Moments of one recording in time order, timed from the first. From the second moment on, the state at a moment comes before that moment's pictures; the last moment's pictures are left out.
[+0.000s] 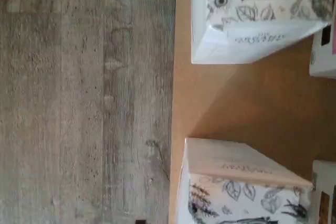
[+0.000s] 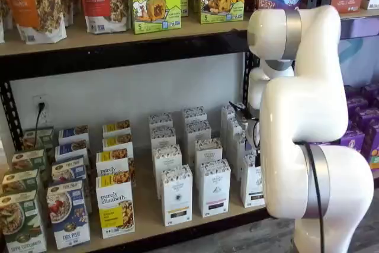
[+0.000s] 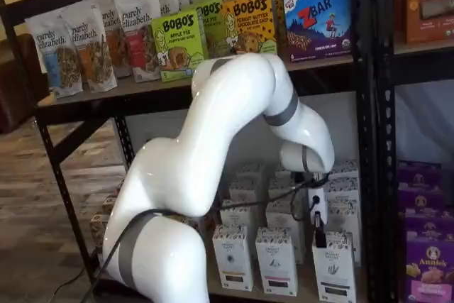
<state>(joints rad) -0.31 0.97 -1.54 -0.06 0.58 -1.82</state>
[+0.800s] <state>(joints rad) -0.30 1.09 -1.65 -0.33 0.58 -1.58</state>
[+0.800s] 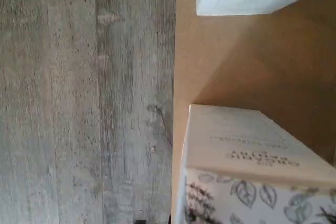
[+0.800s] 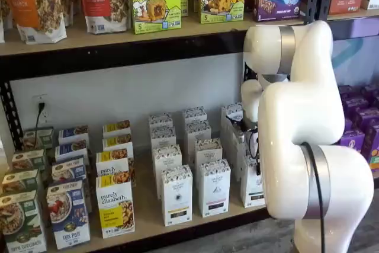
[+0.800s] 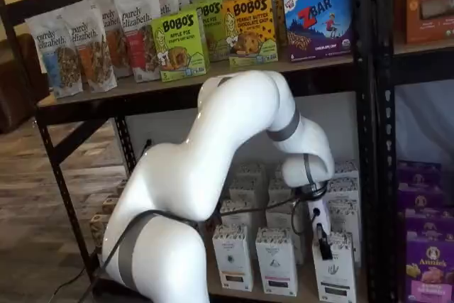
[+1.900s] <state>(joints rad) -0.30 1.14 -1.69 -0.28 0.56 -1.62</state>
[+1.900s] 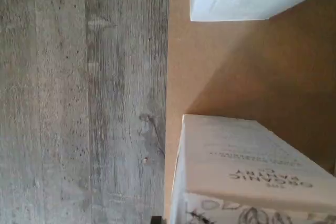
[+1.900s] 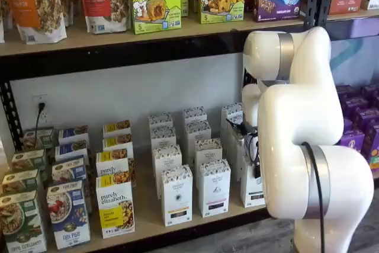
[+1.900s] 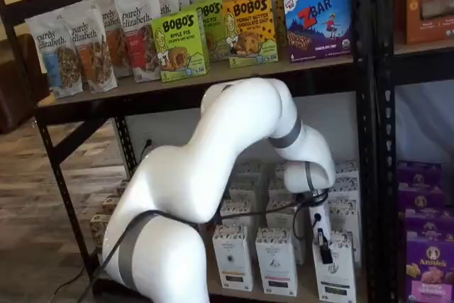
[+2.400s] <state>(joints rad) -0.30 1.15 -1.71 -0.33 0.61 -1.58</state>
